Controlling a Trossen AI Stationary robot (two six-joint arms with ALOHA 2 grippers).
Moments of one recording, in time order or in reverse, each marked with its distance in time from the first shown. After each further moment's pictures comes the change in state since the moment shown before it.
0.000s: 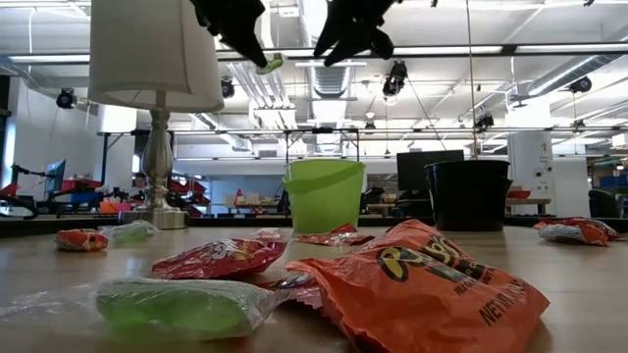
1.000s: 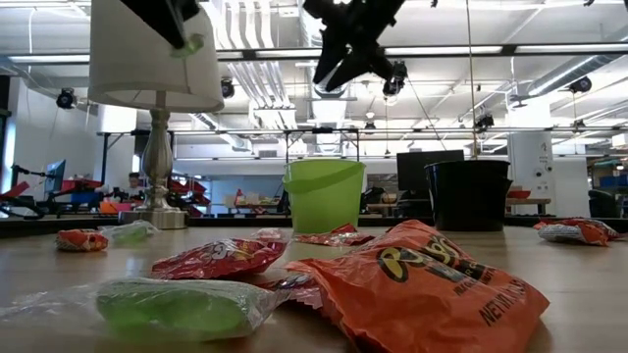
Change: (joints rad) left arm -0.256 -0.121 0.002 -0.475 0.366 -0.162; right arm -0.052 0.066 0.000 -0.009 -0.002 0.106
